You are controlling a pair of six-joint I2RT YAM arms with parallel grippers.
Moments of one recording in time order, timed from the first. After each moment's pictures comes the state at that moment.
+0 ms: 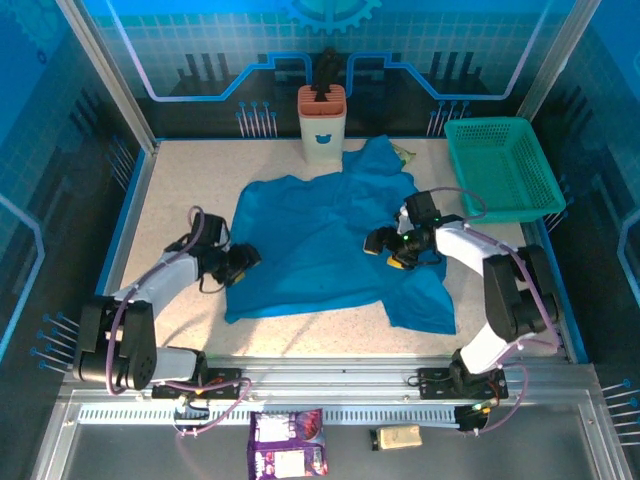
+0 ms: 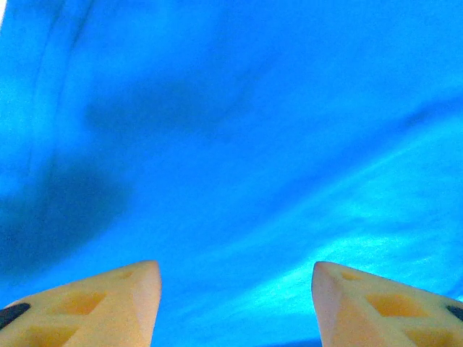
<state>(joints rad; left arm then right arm) -0.07 1.36 0.74 -0.47 0.36 -0.75 0.26 1.66 0.94 -0.48 -0.49 0.60</state>
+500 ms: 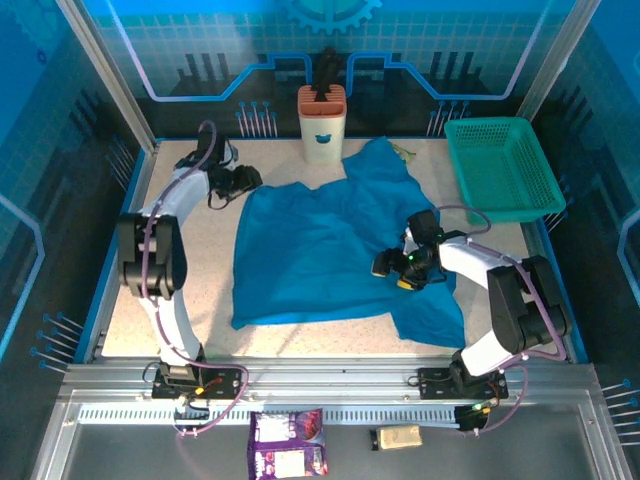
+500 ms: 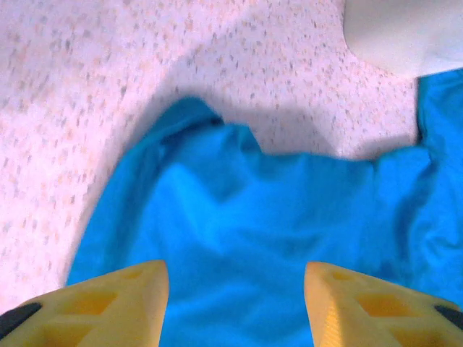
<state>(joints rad) -0.01 1.99 1.60 -0.61 0.31 -0.45 0.27 1.54 0.79 -0.54 -0.40 0.59</state>
